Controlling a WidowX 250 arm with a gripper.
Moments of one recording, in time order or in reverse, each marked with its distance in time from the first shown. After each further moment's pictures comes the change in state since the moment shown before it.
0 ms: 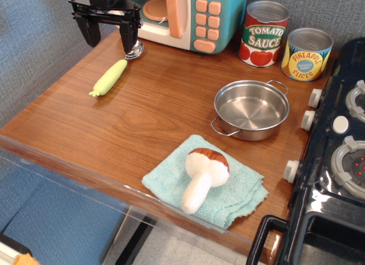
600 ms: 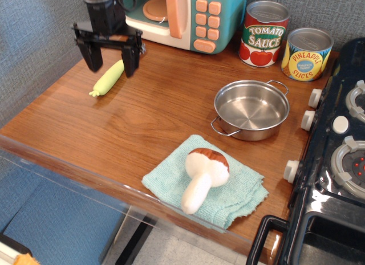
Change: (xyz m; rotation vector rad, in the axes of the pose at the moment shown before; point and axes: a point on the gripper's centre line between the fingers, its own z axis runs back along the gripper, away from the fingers) arm -0.033 -0.017 -0.017 -0.040 0.069 0.009
